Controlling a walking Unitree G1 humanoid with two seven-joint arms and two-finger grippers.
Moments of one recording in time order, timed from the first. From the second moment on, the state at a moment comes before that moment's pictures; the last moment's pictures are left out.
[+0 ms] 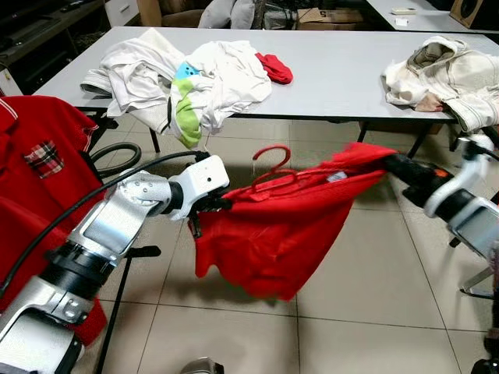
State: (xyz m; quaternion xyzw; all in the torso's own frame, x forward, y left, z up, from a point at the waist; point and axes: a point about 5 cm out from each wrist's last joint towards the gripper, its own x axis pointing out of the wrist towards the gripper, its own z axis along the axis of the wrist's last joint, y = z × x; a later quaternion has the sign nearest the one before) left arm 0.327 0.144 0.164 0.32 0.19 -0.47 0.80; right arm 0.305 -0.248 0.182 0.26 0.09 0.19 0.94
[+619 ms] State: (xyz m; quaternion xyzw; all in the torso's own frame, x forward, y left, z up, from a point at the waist) left arm 0.329 0.153 0.160 0.30 0.22 -0.47 0.80; right arm 0.311 -0.212 0.181 0.13 0.13 0.15 0.97
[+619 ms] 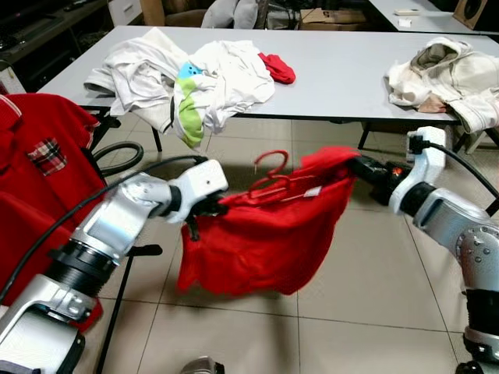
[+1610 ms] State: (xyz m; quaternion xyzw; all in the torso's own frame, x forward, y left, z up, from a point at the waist) left arm 0.321 0.151 0.137 0.22 0.30 -0.44 0.82; right arm 0.302 -0.159 0.165 -0.15 0.07 -0.01 0.99
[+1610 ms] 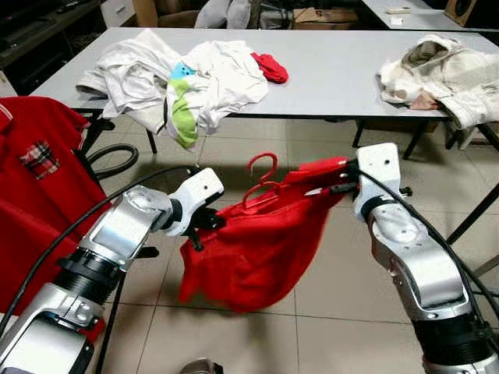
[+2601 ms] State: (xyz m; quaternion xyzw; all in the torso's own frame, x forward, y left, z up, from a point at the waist) left arm 0.311 0.146 0.157 0.20 0.31 -0.49 0.79; right arm 0.304 -0.160 0.132 -0.17 0.13 0.03 0.98
